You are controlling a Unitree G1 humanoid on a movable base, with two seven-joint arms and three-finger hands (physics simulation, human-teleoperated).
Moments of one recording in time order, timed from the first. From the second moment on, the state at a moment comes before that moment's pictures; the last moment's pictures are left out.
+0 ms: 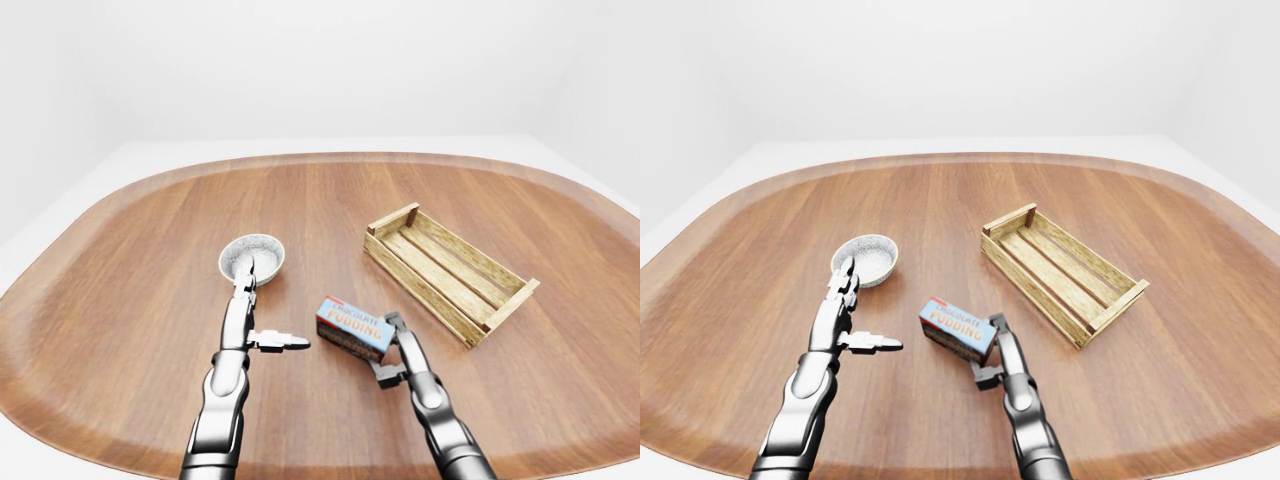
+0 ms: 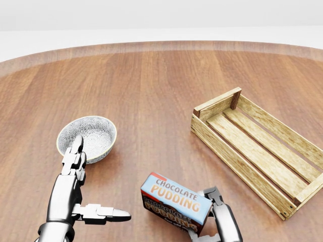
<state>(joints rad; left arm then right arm) 0.00 0.02 0.01 0.06 0.10 -0.03 -0.03 -0.03 -0.02 0.04 0.53 -0.30 -0.09 -0.06</state>
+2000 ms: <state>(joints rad) 0.00 0.02 0.01 0.07 0.10 -0.03 -0.03 -0.49 -0.19 -0.11 0.28 -0.17 -0.06 0.03</state>
